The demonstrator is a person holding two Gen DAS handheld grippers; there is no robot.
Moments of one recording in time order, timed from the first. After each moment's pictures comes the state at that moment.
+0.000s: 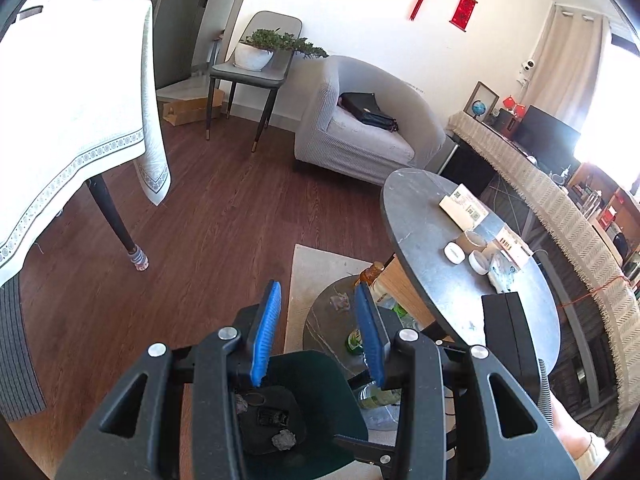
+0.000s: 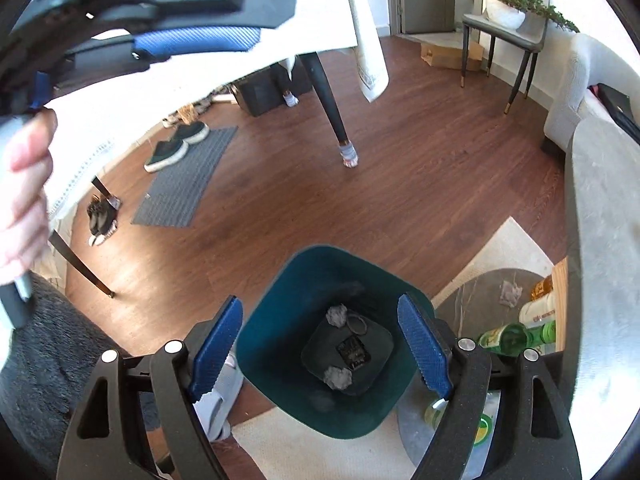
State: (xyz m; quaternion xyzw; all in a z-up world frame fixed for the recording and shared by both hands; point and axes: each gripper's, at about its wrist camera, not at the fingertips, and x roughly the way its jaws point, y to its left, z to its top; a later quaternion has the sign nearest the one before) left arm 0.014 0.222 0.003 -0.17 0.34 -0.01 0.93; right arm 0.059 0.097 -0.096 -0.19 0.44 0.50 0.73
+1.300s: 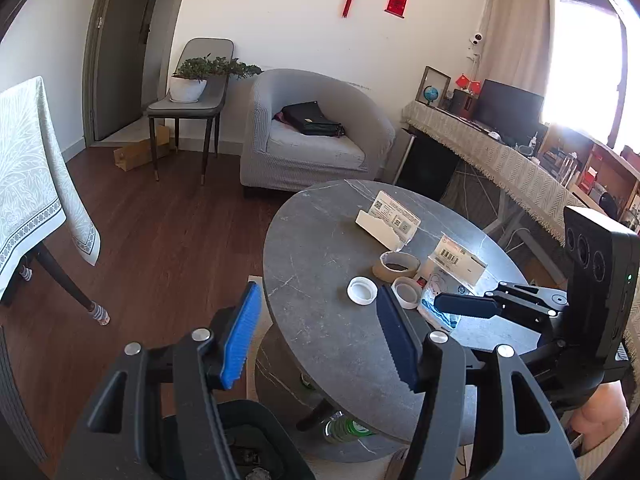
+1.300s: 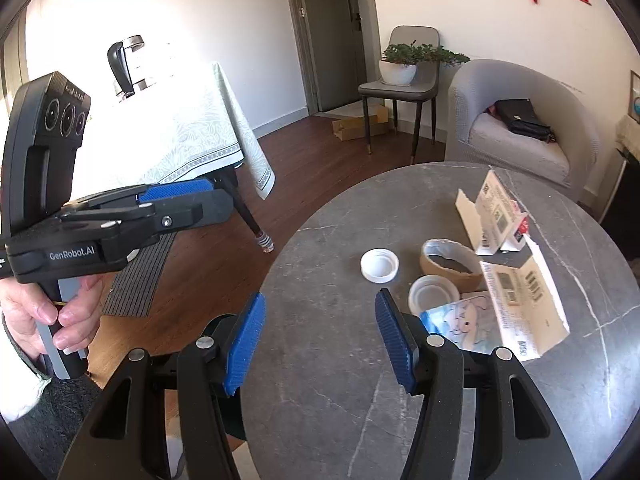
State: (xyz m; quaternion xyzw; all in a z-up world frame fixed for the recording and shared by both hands) left arm 0.090 0.100 0.024 -0.10 0.31 -0.07 0.94; right arm 0.134 -0.084 -0.004 -0.08 0.34 0.40 0.85
